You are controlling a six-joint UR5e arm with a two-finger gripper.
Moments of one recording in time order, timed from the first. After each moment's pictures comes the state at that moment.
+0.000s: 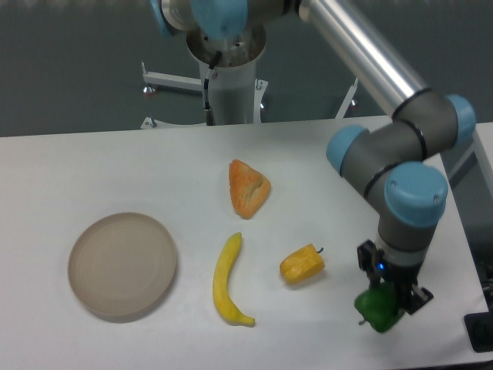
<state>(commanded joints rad) 2.38 -2.29 -0.93 -1.30 1.52 1.47</state>
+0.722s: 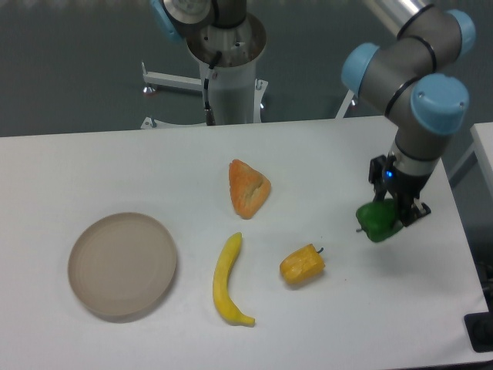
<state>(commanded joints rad) 2.54 -2.02 -1.40 -1.23 1.52 1.87</state>
